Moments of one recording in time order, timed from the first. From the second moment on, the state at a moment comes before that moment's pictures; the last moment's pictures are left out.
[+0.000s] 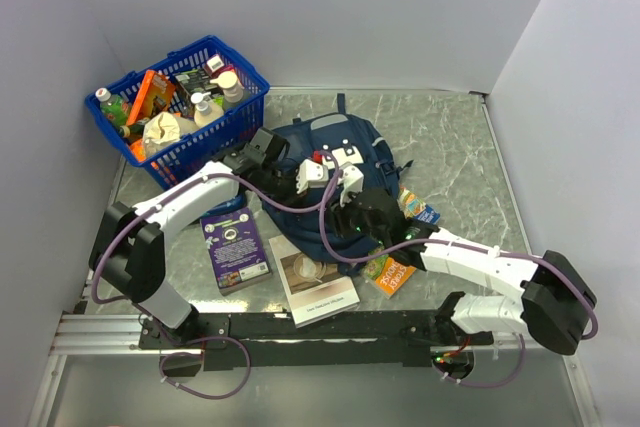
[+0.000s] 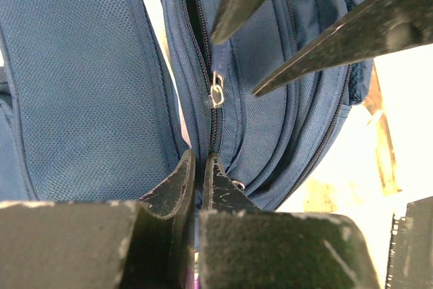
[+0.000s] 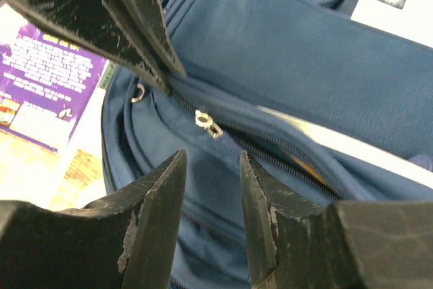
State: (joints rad) left arm -0.59 1.58 1.21 -0.62 0.64 0.70; right arm 0.86 1.18 0.64 0.11 0.08 0.16
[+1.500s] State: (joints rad) left arm -0.57 1.58 1.26 -0.73 0.73 0.61; right arm 0.84 1.19 0.55 0.31 -0.06 0.26
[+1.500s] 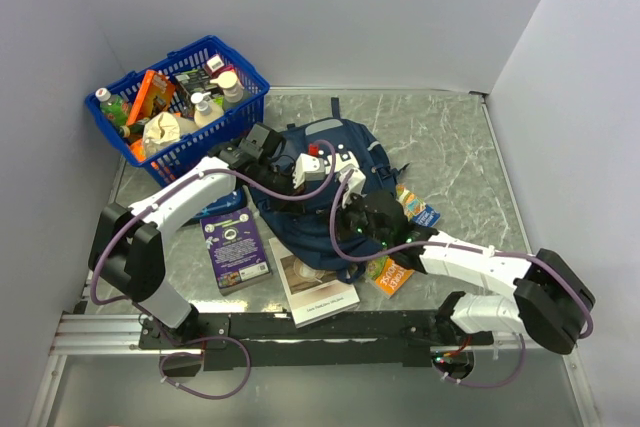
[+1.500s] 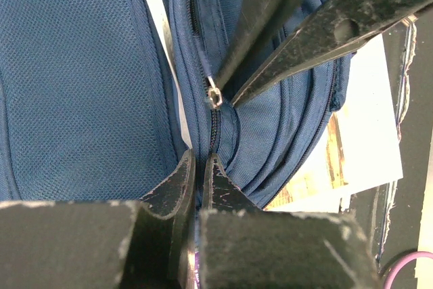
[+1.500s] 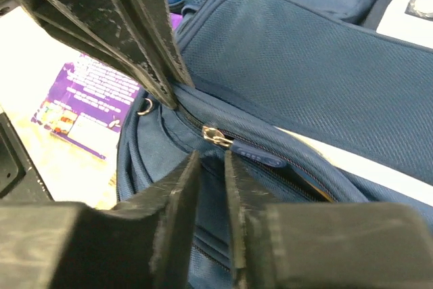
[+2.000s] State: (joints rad) left arm -0.57 1.58 1.26 -0.72 0.74 0.61; right arm 0.80 1.17 0.59 0.21 -0.10 0.26
